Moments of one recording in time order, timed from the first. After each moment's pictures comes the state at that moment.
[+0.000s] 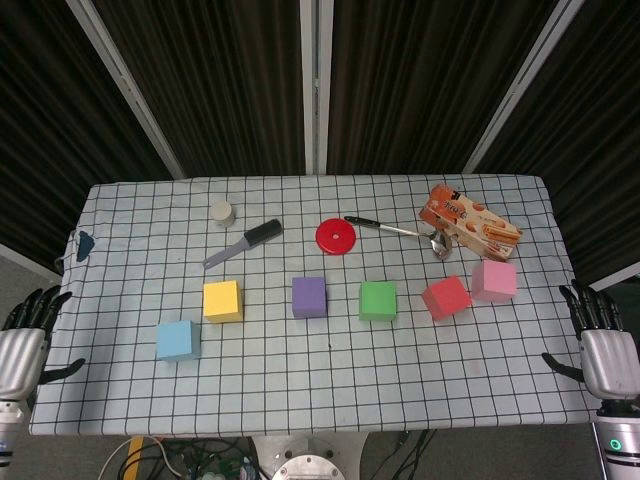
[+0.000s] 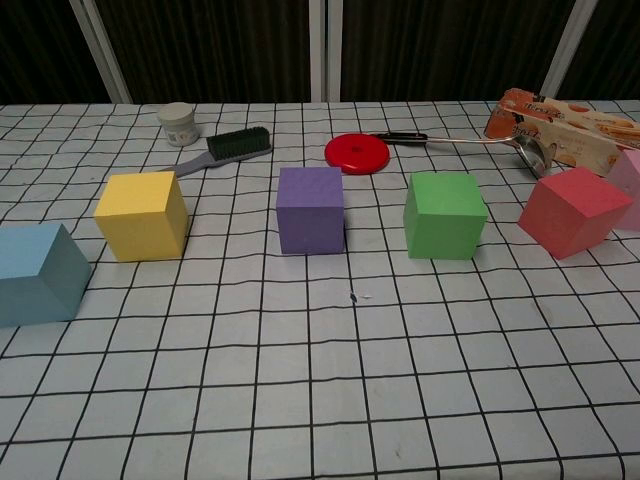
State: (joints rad) left arm -0.08 -1.07 0.00 -1.68 1.46 1.48 0.05; right arm 0.16 -1.20 -0.05 -1.41 -1.43 1.60 0.09
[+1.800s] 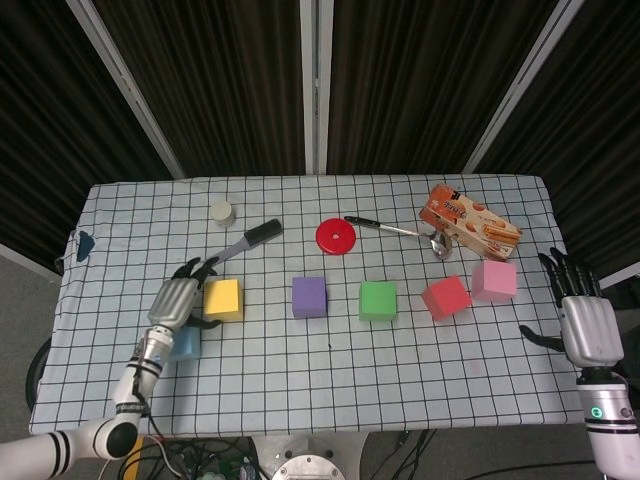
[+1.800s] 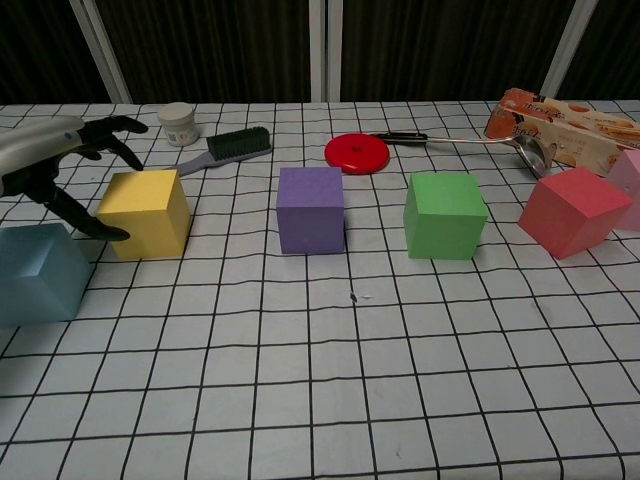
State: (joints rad) left arm -0.50 -1.53 -0.21 -1.56 1.11 1.03 0.20; right arm 0.20 -1.08 0.12 -1.71 -1.40 1.43 -0.04
